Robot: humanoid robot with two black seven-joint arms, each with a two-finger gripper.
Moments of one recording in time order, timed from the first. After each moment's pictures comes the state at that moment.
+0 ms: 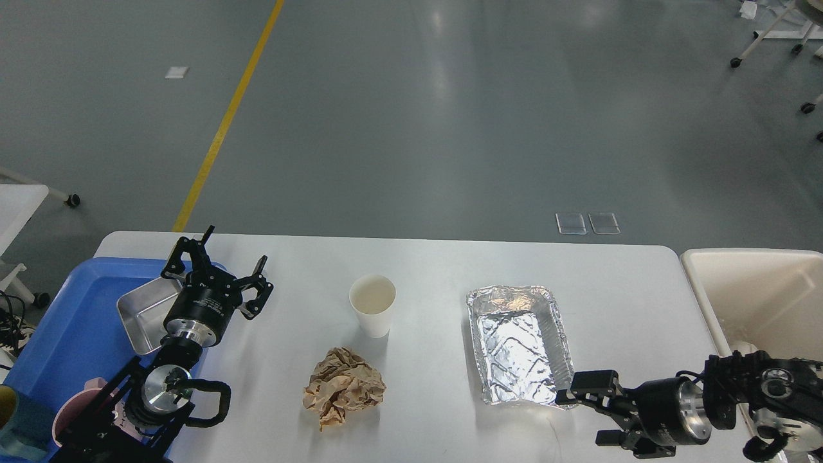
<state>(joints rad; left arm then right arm) -0.24 0.09 -1.19 -0.99 0.15 -0.23 -0.20 0.34 -0.79 0.56 1.52 -0.67 0.49 -0.31</state>
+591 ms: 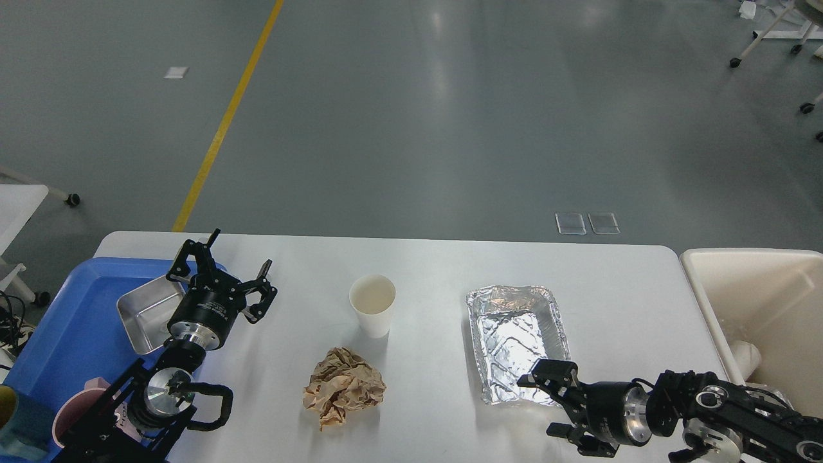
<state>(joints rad) -0.24 0.09 -1.18 -0.99 0.15 -0.23 -0.20 0.29 -0.61 0.59 1.45 -0.62 0.31 -0.31</state>
